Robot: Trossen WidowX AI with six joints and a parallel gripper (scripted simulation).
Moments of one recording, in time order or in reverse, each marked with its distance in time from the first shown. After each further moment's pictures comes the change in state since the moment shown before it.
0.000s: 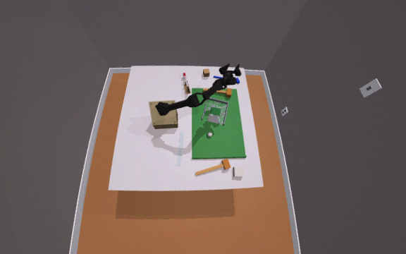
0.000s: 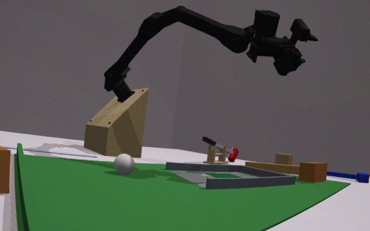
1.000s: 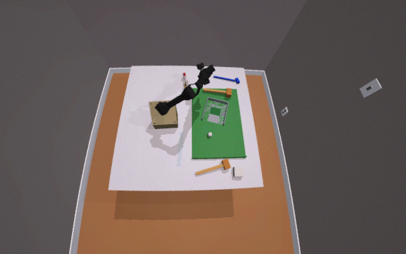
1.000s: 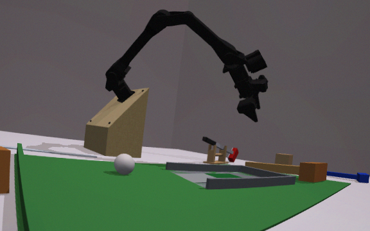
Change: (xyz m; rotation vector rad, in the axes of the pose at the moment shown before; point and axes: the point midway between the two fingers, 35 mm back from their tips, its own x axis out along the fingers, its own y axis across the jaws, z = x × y) arm -0.082 -0.276 0.014 -1.465 0.150 -1.171
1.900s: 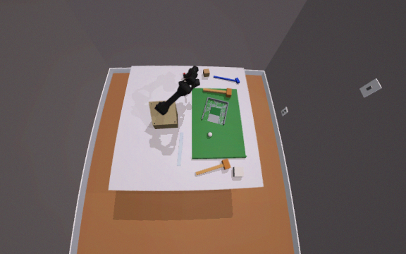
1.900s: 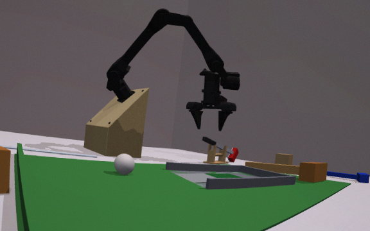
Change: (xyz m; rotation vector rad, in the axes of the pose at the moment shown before) arm -0.028 -0.056 -0.162 -1.348 0.701 -0.266
